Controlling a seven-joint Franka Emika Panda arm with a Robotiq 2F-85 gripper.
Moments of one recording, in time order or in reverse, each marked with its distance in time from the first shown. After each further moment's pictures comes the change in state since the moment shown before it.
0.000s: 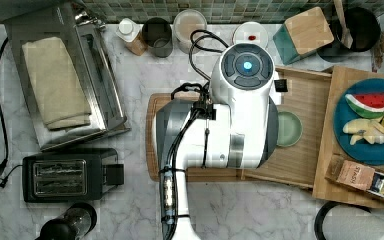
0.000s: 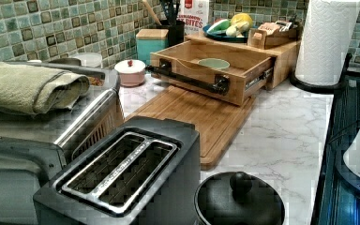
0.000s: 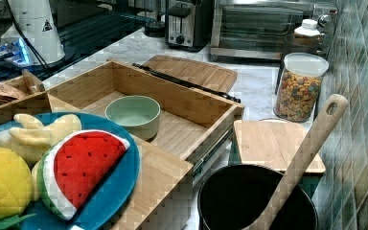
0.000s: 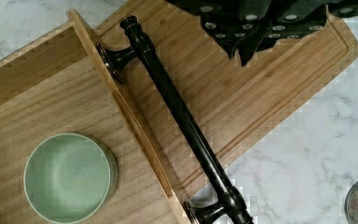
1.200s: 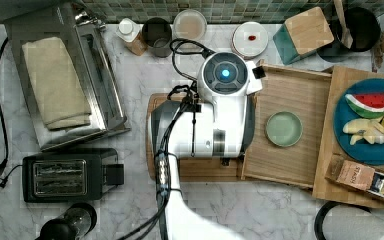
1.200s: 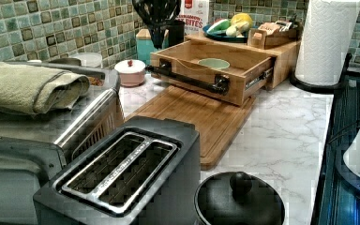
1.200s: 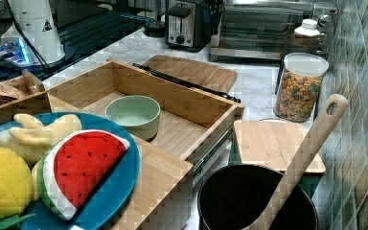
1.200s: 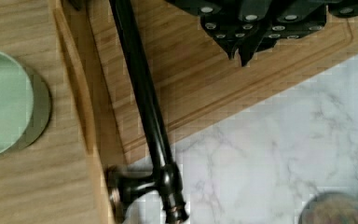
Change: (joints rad) arm 0.017 0.099 0.026 -0.092 -0.007 0.260 -0.203
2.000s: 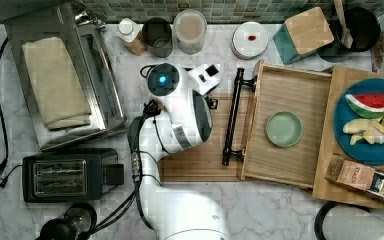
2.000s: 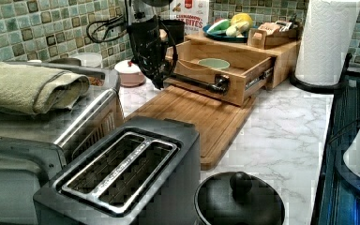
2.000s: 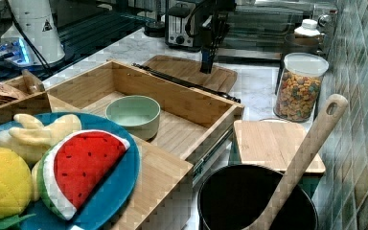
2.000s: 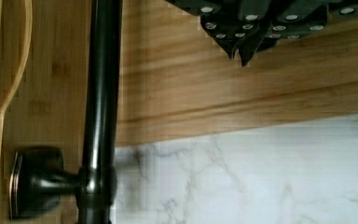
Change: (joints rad) arm 0.116 0.162 0.020 -0.049 -0.313 0.132 0.033
